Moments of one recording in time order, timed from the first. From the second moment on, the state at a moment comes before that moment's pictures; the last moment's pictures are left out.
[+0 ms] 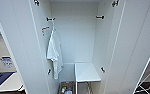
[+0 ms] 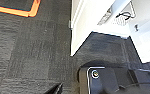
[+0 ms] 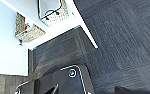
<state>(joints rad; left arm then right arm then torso) 1.51 2.09 -1.97 0.23 -0.42 -0.42 -1.43 2.24 -2.06 -0.54 0.36 0.79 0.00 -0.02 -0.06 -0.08</state>
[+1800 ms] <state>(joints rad) 0.81 2.24 -2.03 0.30 0.06 -0.84 -0.83 2.40 -2.46 -0.54 0.30 1.41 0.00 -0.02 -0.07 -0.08</state>
